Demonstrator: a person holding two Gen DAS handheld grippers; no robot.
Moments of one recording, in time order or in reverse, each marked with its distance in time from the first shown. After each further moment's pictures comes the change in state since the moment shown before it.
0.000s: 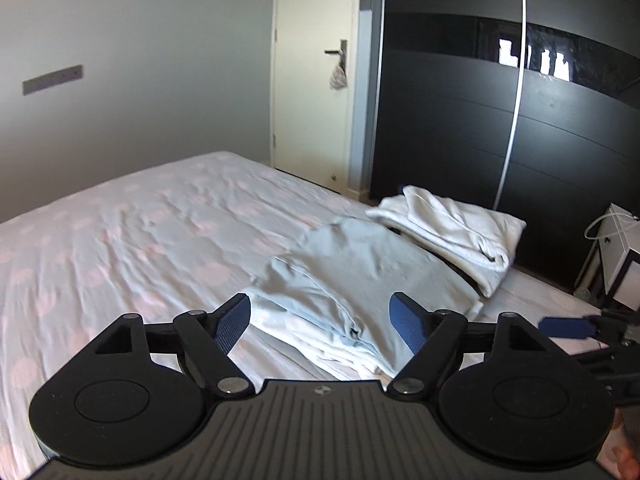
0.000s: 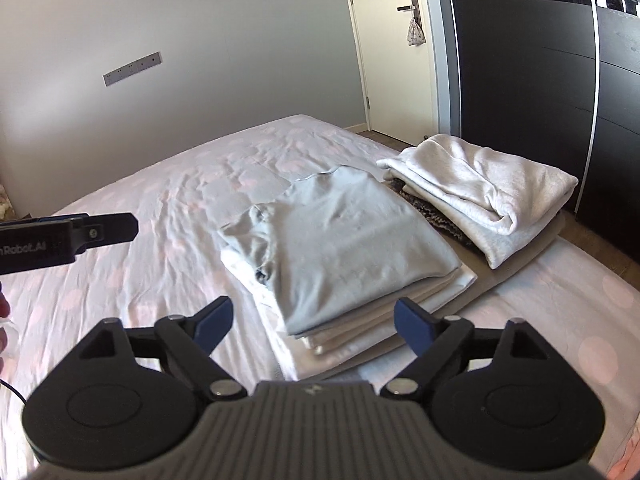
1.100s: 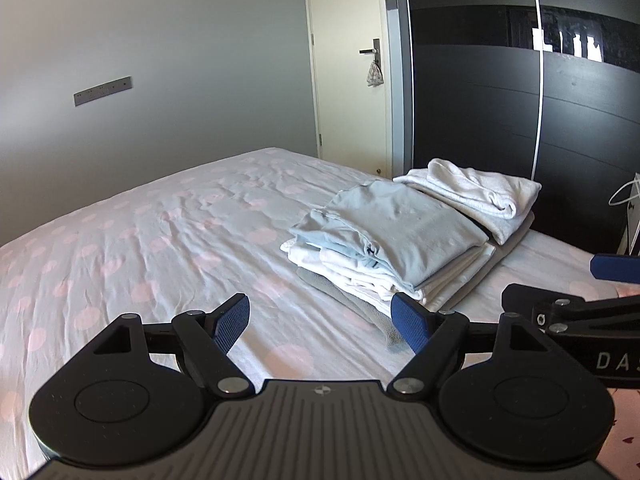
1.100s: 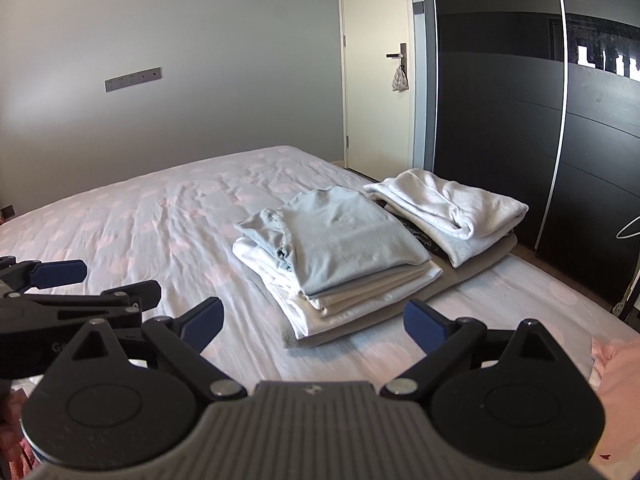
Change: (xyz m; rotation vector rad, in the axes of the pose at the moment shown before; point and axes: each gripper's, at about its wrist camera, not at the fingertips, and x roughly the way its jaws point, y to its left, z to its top) left arm -0.089 -0.037 -0.076 0.002 0.005 0.142; right arm -0.102 0.058 -0.065 -0.087 -0.129 -0.106
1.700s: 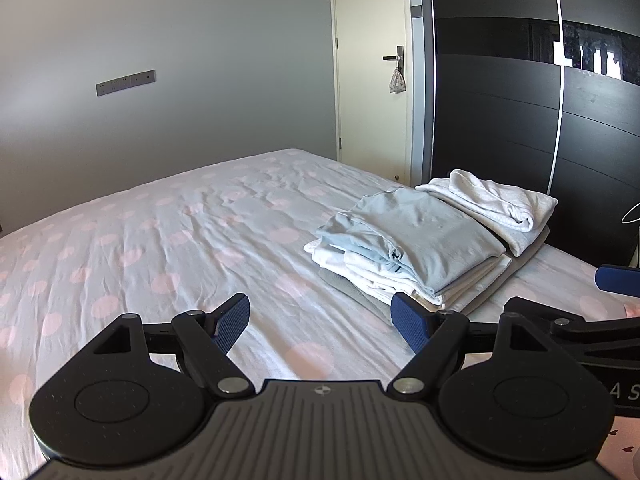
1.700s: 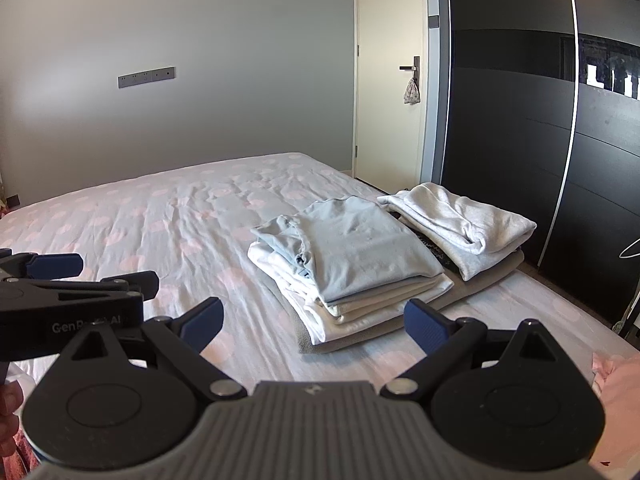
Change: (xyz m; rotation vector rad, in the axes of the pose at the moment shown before) left arm -0.012 0.018 -0.003 -0.046 -0.007 0.041; right arm -0.009 0.025 -0.001 -0.046 -0.021 0.004
